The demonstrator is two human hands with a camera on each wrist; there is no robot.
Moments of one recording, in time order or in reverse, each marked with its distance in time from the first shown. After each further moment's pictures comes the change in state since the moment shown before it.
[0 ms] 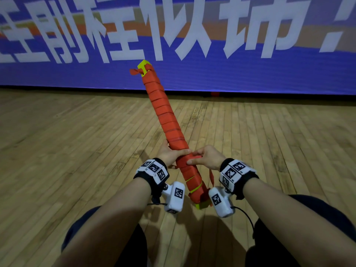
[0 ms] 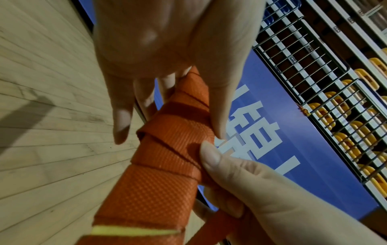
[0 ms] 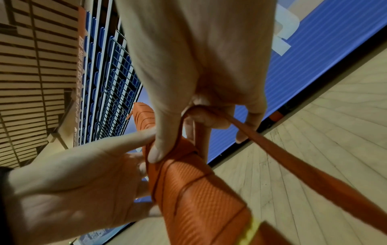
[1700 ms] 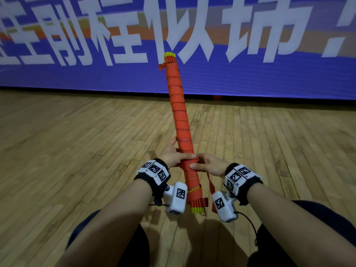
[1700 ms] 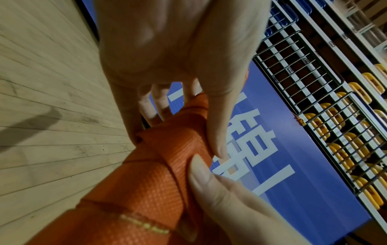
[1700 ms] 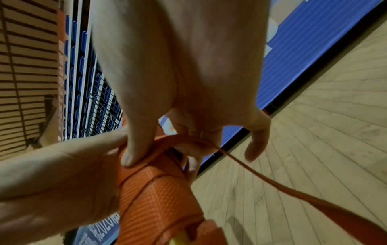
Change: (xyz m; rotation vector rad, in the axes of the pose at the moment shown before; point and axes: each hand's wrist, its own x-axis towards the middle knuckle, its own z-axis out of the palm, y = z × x) left_hand 0.002 0.006 -0.004 -0.110 -0.207 0.077; right_hand -0.006 0.000 0.004 0.162 -0.190 -0.015
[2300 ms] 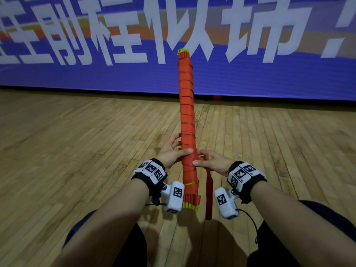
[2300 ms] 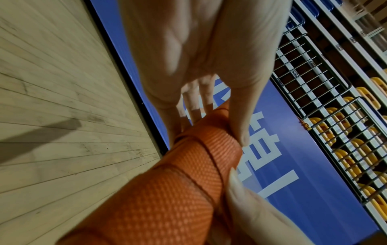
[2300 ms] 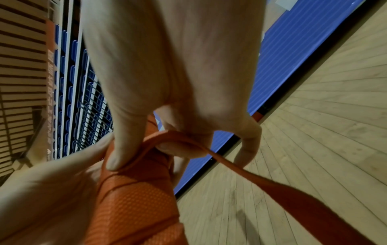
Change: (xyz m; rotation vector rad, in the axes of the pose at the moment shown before) left_hand -0.002 -0.001 -0.002 -0.177 -0.034 0.077; right_hand -0.006 -0.001 -0.011 0.171 -0.015 -0.034
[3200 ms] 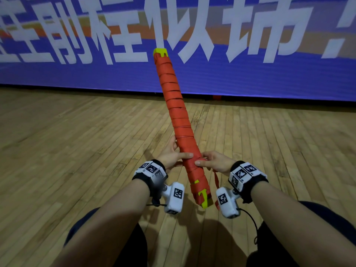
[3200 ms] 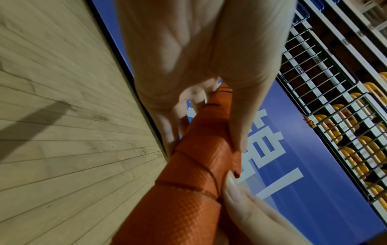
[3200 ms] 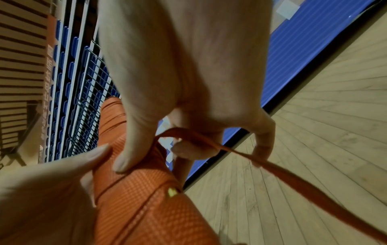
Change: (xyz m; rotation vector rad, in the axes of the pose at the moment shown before) left_hand -0.007 -0.001 0.003 0.088 -0.021 -0.036; right_hand 0.002 0.005 -0.010 -0.197 0.041 0.018
